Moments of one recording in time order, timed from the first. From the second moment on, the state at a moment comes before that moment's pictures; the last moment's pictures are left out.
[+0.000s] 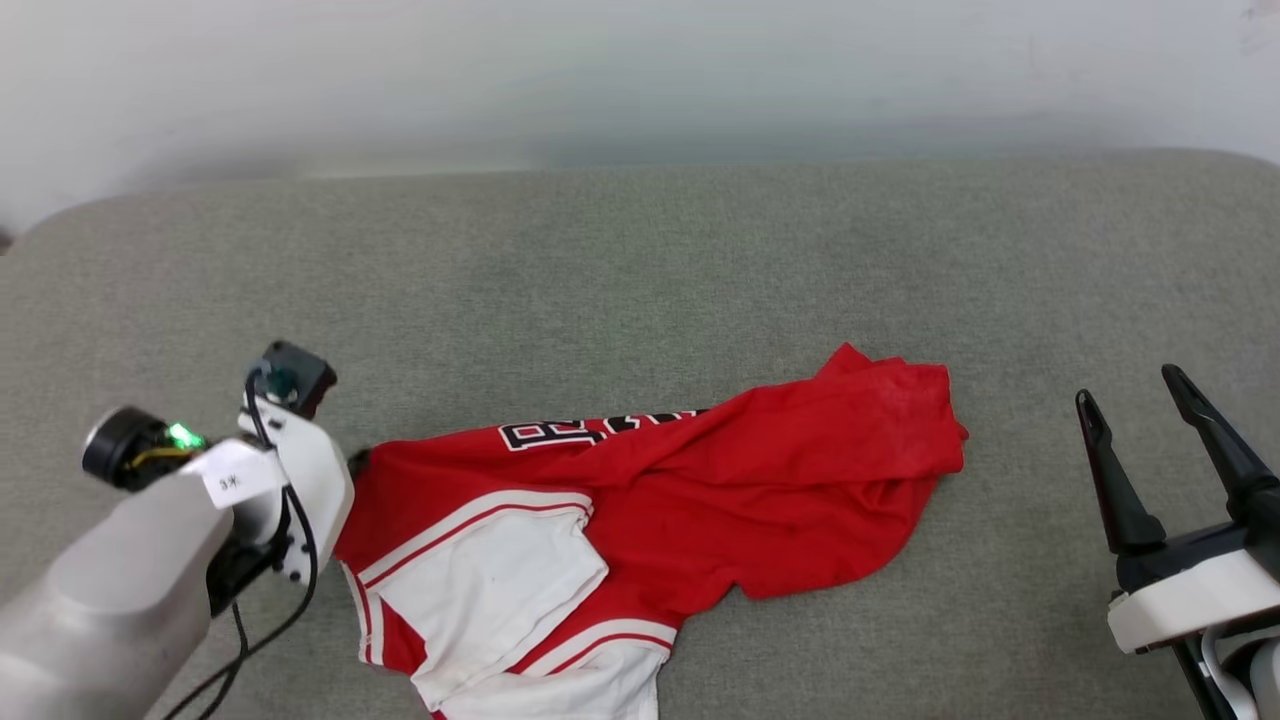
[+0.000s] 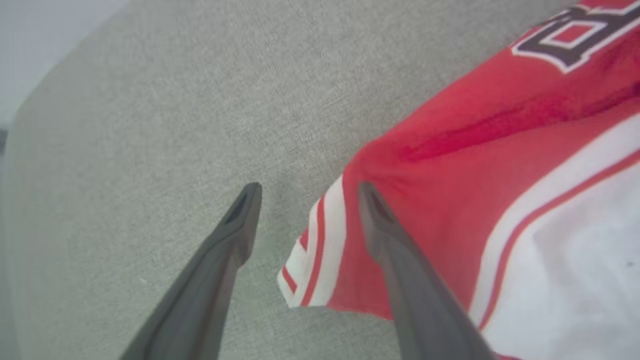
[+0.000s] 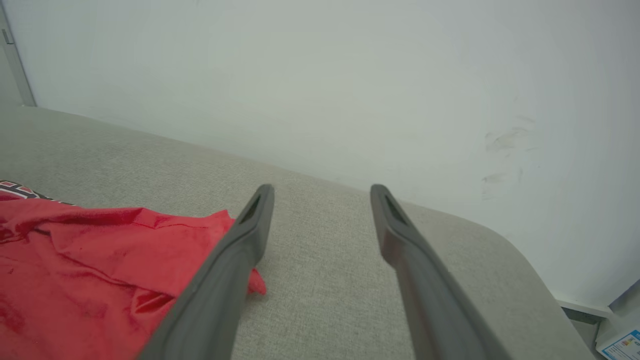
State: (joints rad) left arm -0.77 0.64 -1.08 0.71 -0.82 -0.06 0.19; right arm -0.12 -0.37 0.06 0.10 0.17 0.13 -0.26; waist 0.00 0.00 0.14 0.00
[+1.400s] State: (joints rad) left arm -0.75 0.64 -1.28 0.18 -0.90 -0.13 0.72; right arm -0.13 -0.34 0.07 0.07 0.15 0.13 -0.26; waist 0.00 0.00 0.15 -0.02
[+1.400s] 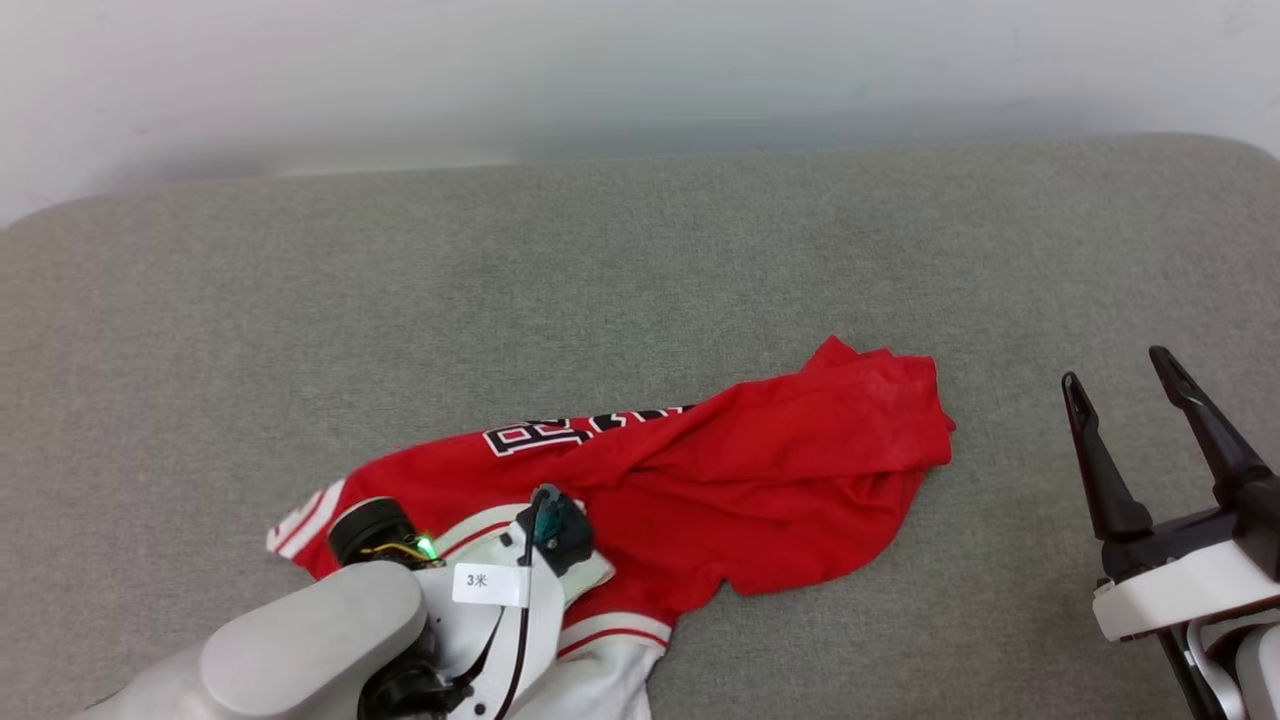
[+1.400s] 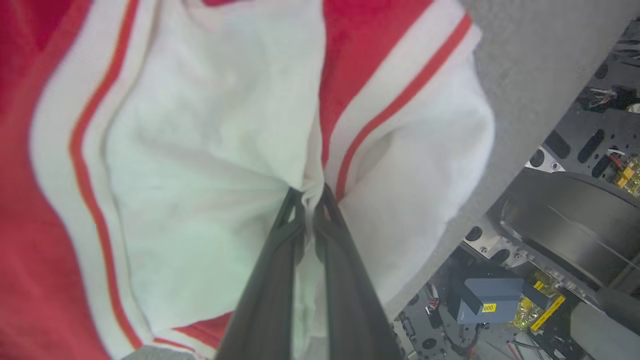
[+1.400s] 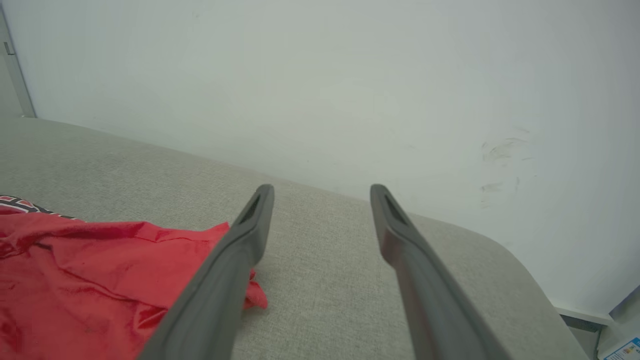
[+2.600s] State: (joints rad) left arm -0.99 0.71 -1.09 0.68 -0.93 -0.09 0.41; right arm -0.20 -0.34 0.05 0.05 0.15 0.13 -0.26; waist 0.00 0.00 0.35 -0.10
